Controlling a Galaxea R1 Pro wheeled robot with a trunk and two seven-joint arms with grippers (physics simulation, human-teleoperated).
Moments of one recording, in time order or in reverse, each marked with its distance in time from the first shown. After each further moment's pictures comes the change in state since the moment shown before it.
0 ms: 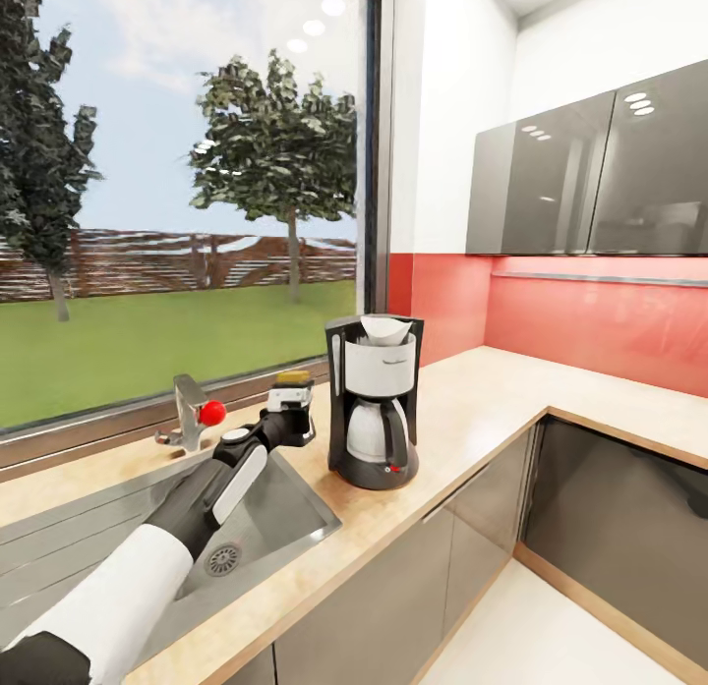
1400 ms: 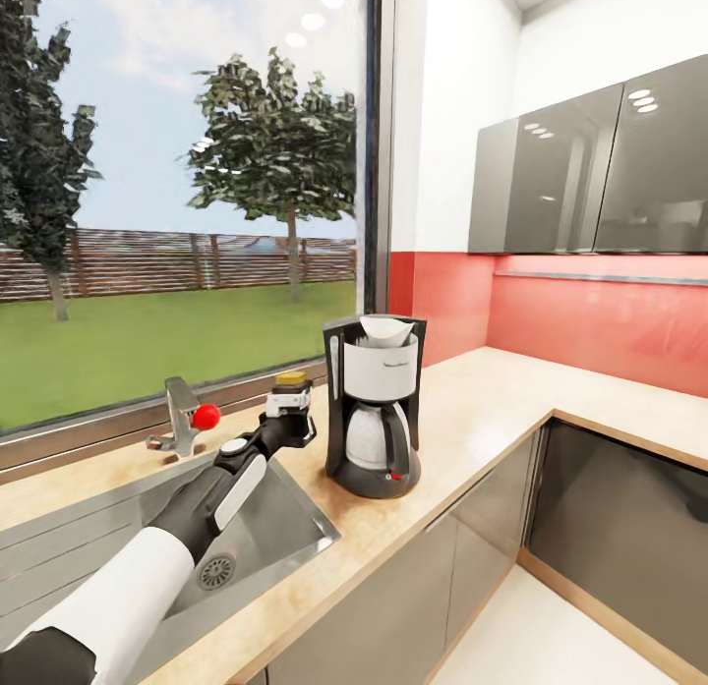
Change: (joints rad) left arm 0.000 -0.003 -0.004 0.093 0.001 -0.151 -0.056; right arm 0.000 0.000 -0.001 0.000 0.000 0.000 0.000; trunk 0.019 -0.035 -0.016
